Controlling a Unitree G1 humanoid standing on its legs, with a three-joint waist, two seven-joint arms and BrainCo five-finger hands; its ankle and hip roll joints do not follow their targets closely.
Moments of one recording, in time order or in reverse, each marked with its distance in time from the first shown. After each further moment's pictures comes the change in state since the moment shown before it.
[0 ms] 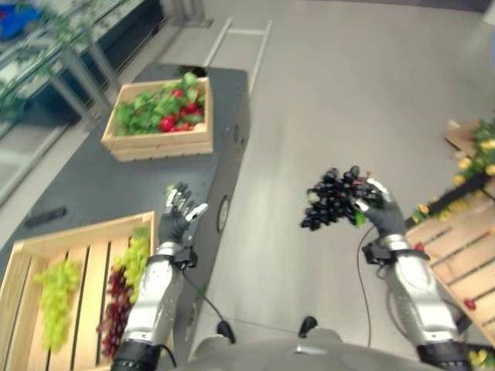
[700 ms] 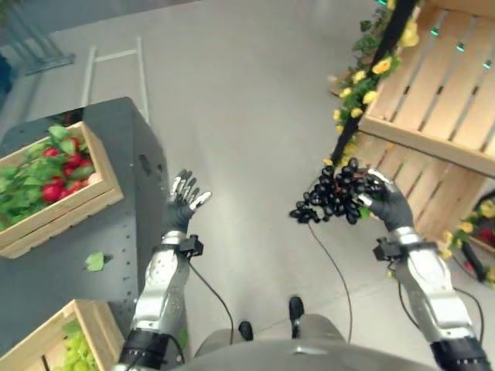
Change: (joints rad) left arm -0.065 -0.036 -0.004 -0.012 -0.011 -0.002 -0.017; right arm -0.042 -0.053 -0.014 -0.065 0.000 -0.001 0.086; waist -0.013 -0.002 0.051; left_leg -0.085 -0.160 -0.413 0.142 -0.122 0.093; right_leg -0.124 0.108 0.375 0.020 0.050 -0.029
